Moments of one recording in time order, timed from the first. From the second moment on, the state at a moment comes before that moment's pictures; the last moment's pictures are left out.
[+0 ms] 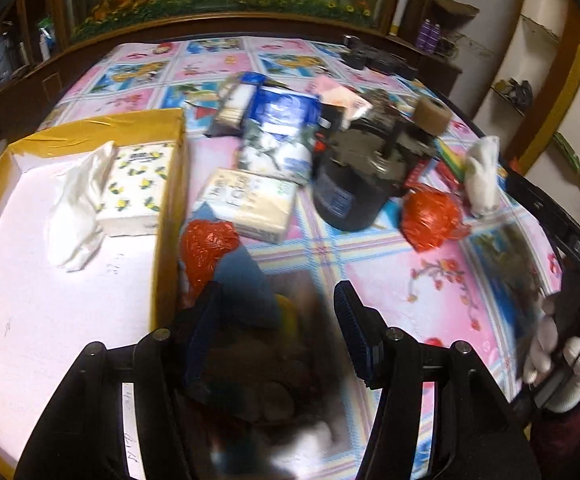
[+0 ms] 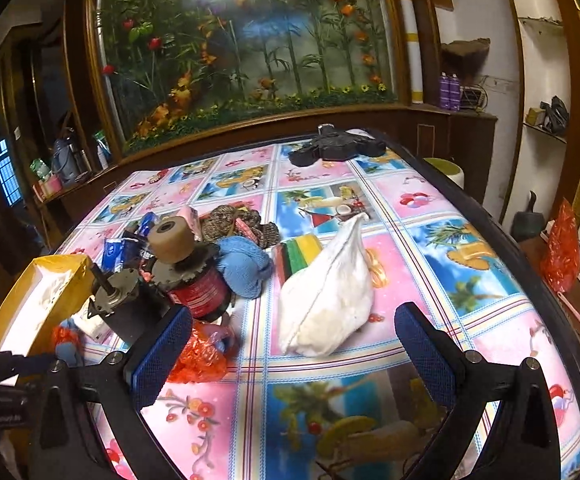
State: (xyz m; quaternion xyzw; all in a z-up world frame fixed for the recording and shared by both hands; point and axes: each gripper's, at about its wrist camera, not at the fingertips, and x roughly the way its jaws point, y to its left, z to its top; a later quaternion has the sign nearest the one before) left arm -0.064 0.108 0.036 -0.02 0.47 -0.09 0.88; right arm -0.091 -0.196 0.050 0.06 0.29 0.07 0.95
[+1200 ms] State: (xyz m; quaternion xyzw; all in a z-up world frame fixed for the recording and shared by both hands) left arm -0.133 0.108 0.057 -0.11 0.43 -0.18 0.88; right arm -0.072 -0.232 0.037 0.19 0.35 0.12 0.91
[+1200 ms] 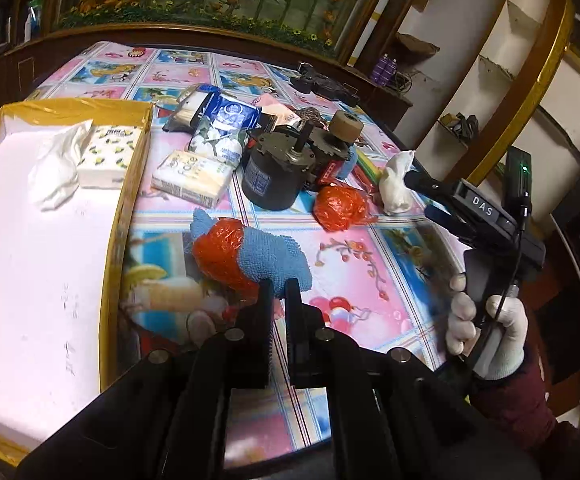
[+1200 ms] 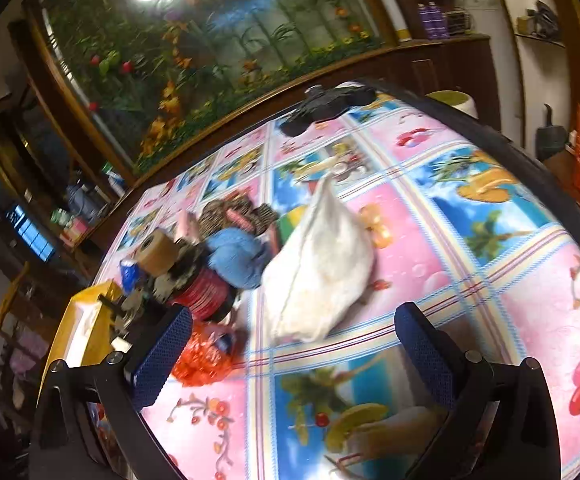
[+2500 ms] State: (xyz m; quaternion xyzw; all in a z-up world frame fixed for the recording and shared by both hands) left arm -0.032 0.332 0.056 -0.22 0.43 -0.04 0.88; right arm -0.031 0.066 0.115 0.02 0.45 0.35 0.82
